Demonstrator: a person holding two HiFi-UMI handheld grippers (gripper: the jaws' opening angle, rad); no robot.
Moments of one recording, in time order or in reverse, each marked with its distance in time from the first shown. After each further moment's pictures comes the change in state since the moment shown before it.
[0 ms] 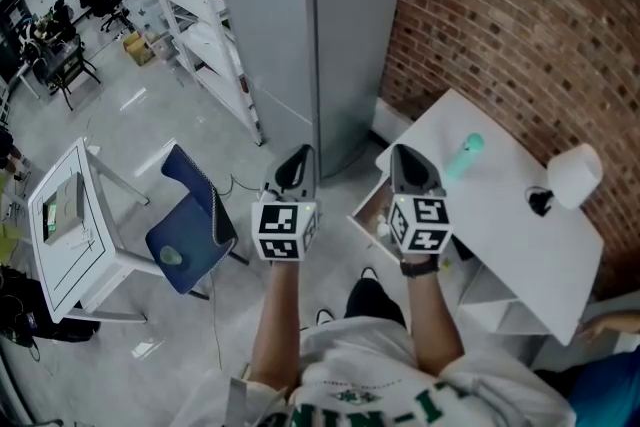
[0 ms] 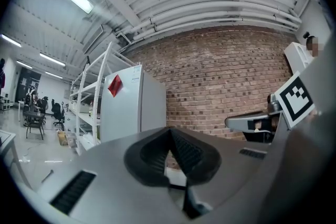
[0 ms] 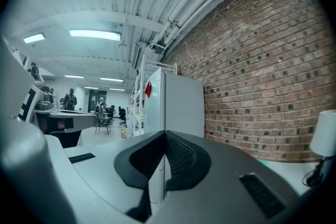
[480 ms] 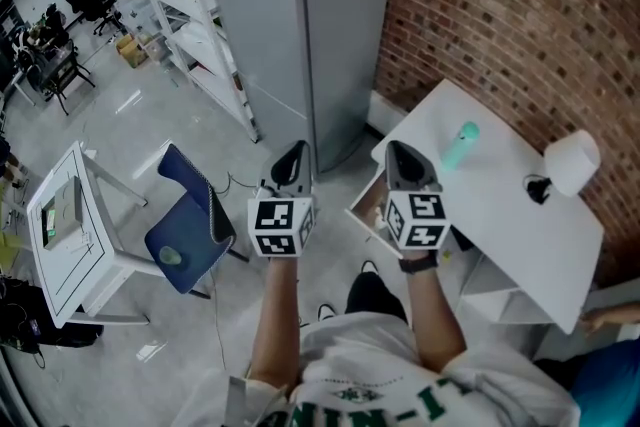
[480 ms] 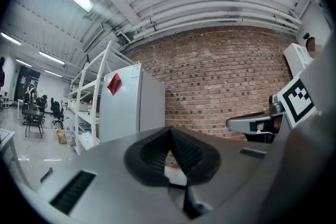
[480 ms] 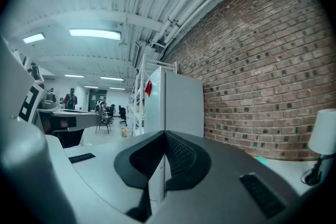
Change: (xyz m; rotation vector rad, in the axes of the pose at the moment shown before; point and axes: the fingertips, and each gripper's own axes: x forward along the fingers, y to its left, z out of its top) left arm -0.002 -0.005 -0.005 -0.006 0.005 -0.009; right arm -0.010 0.002 -0.008 -0.008 0.018 0.001
